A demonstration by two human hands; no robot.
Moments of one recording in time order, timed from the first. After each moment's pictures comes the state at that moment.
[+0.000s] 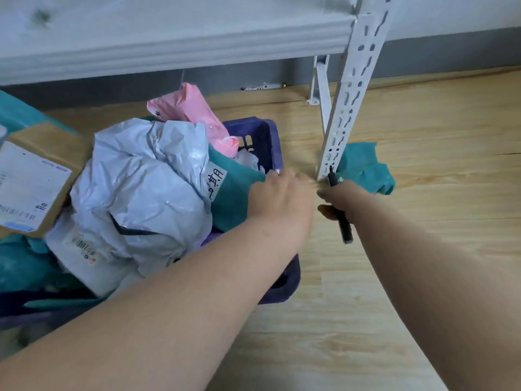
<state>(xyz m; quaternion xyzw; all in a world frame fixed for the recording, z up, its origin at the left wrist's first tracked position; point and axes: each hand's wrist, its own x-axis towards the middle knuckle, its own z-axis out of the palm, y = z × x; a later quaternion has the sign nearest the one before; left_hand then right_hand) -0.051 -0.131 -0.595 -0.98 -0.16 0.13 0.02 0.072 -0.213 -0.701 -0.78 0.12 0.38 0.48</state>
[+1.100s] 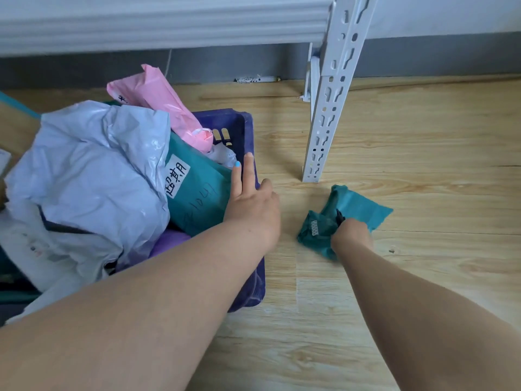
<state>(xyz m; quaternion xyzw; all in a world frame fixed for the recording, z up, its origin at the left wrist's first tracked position) -0.026 -0.140 -0.654 -0.97 -0.15 0.18 0.11 0.083 -0.283 -0.806 -0.96 0.06 0.26 0.11</state>
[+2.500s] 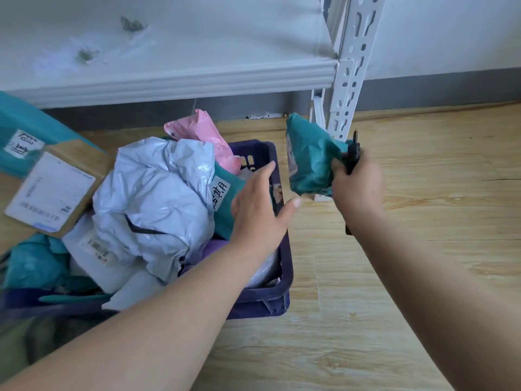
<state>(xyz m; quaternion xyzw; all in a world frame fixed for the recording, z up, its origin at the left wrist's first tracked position) -0.086 -0.118 -0.613 -0.91 -0.21 -0.17 -0.33 0.033 -0.230 -0.612 -0.84 -0.05 -0.01 0.54</state>
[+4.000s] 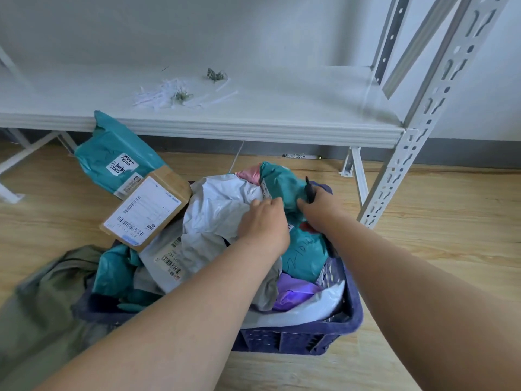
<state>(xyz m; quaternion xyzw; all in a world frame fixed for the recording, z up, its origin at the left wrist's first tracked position) -0.123 -0.009 -0.560 -0.96 -0.26 -0.01 -0.12 -0.012 -0.080 -0.583 -0.87 -0.13 0.23 0.41</state>
